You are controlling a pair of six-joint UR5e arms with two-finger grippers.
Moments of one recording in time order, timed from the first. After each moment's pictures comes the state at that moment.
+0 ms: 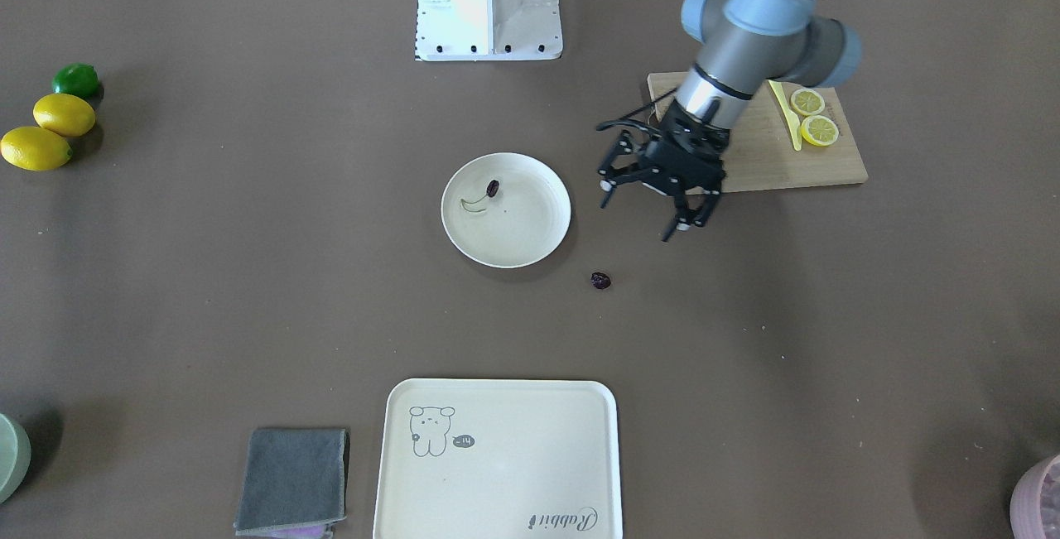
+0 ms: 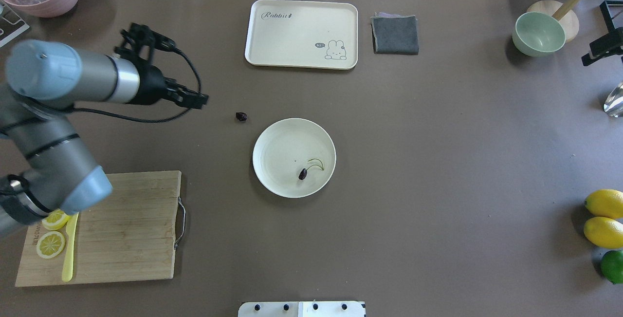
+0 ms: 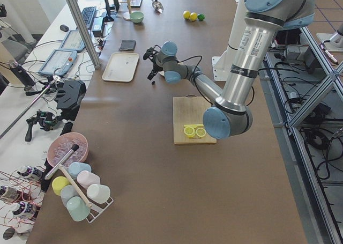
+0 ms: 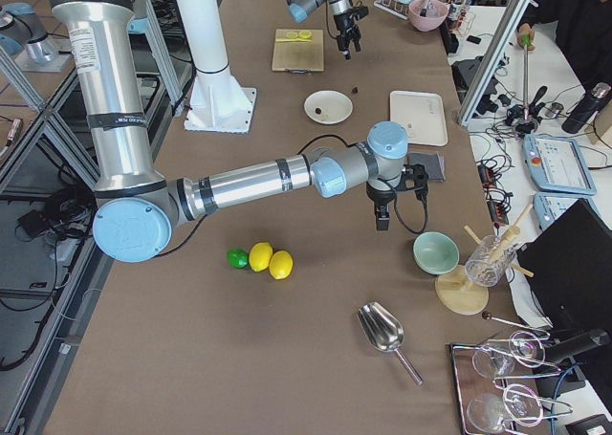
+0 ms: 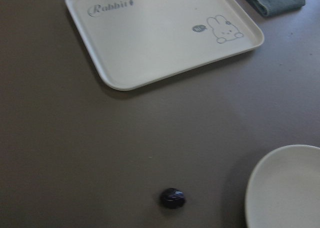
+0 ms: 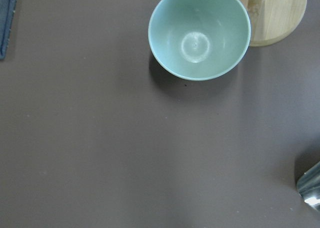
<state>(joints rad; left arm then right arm) -0.81 -1.88 -1.75 -2.23 -1.91 -0.69 1.36 -1.43 1.68 -1.48 2.36 0.32</state>
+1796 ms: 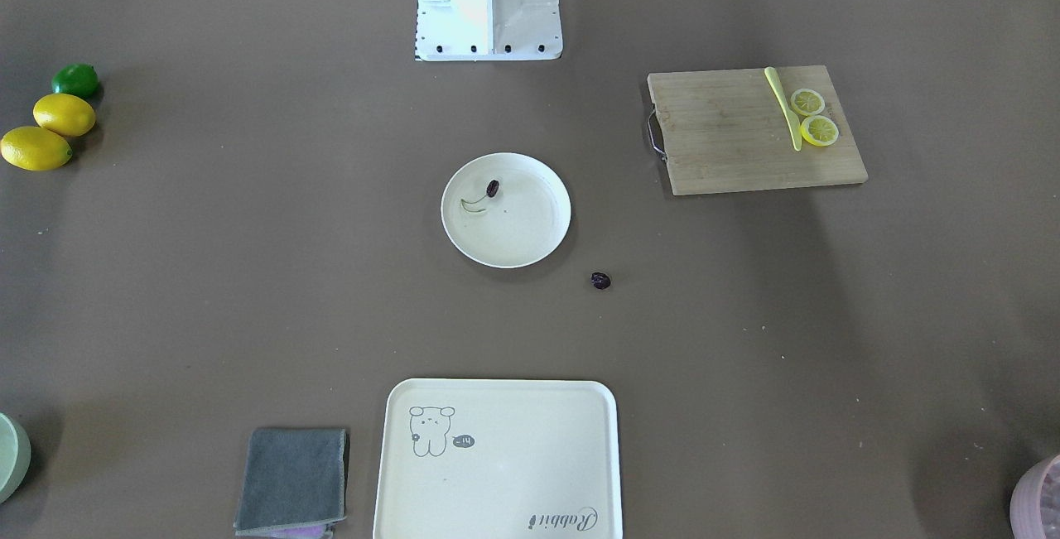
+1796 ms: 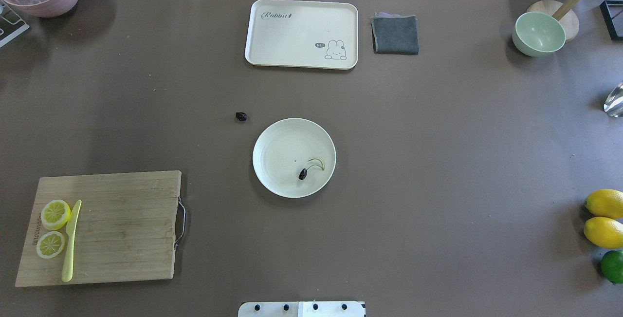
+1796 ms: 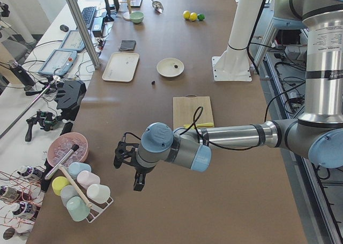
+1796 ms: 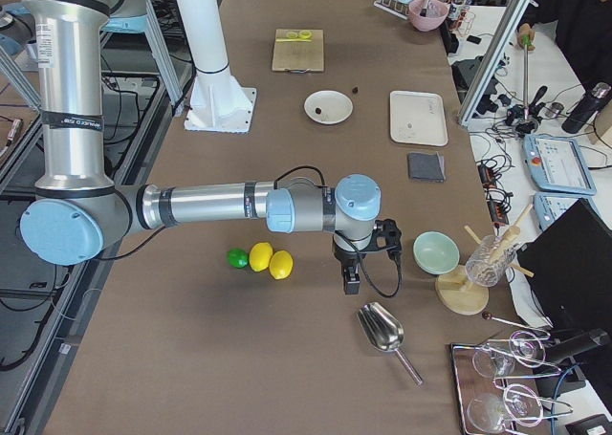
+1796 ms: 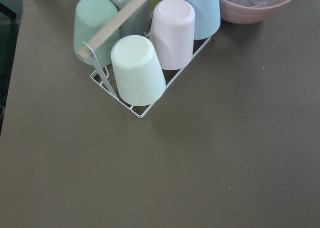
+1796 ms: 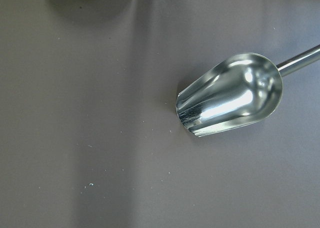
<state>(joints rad) -1.70 -1.49 -1.61 -1.97 -2.36 -0.14 1.54 -1.60 1.71 -1.61 2.33 -0.05</state>
